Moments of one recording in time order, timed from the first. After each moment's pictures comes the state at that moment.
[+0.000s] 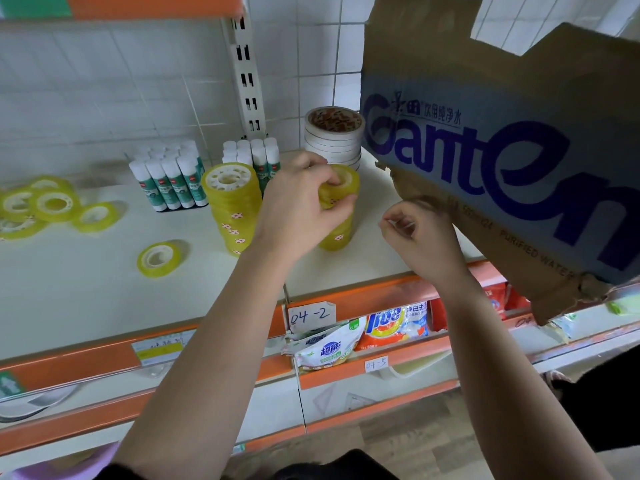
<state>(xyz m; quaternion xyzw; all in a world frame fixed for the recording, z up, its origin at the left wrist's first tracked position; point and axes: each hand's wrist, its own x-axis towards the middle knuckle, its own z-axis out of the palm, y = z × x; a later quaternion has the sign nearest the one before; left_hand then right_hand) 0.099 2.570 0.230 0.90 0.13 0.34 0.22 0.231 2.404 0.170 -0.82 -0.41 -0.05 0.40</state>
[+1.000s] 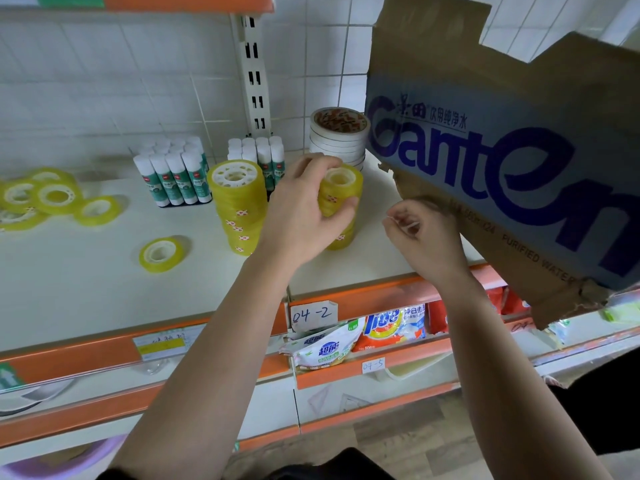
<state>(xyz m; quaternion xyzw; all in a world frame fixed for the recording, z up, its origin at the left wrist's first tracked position) 0.093 2.566 0.224 0.88 0.13 0.36 0.27 0.226 2.405 0.177 -0.83 -0.38 -0.05 0.41</state>
